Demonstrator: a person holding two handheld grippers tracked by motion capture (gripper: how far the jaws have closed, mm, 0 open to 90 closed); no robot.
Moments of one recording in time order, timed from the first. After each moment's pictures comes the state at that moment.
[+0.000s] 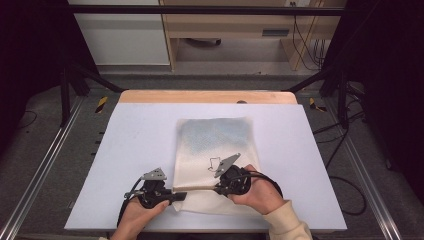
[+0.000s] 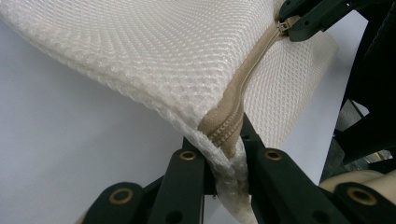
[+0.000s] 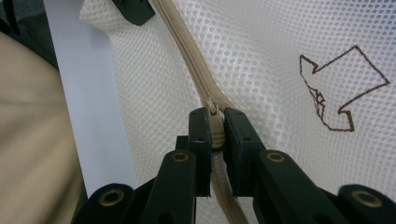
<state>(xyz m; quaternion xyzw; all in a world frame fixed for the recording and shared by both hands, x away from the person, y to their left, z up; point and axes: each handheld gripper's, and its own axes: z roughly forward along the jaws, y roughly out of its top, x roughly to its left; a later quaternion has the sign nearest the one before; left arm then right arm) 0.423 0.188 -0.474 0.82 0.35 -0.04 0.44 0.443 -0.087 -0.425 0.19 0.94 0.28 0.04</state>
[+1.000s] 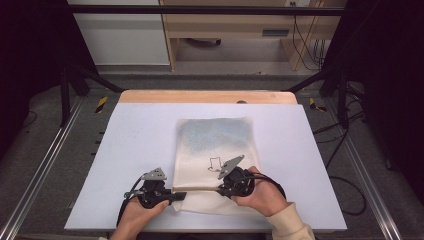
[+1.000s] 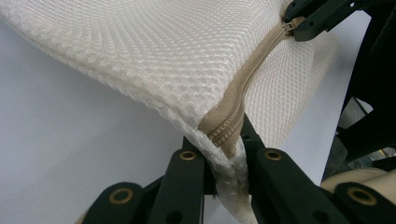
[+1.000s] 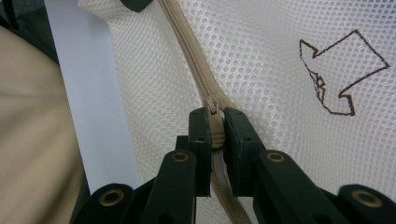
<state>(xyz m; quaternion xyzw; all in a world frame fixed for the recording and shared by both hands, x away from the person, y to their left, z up) 0.423 0.188 -0.473 0.83 0.35 -0.03 0.44 0.439 -0.095 -0.428 0.20 0.94 0.28 0.04</state>
